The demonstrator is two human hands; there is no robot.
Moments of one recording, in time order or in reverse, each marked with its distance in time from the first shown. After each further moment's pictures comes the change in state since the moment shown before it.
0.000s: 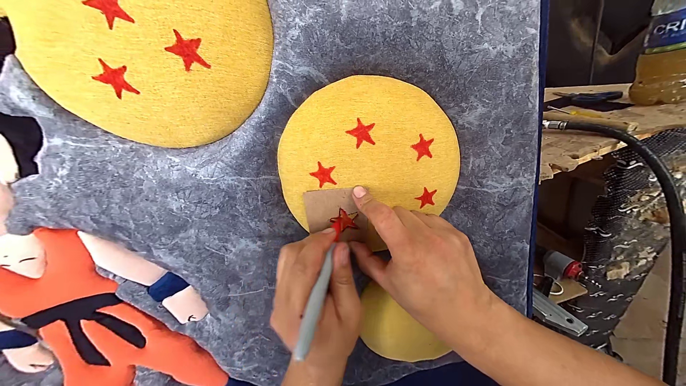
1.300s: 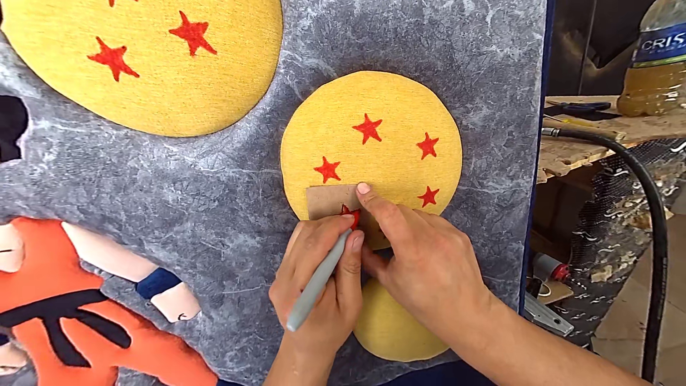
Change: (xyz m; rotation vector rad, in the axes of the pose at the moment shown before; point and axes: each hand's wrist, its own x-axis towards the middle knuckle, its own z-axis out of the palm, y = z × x) left_hand 0.016 -0.004 -0.001 -0.173 -0.111 0.014; right_hand 0.000 -0.003 -0.001 0.017 0.012 0.012
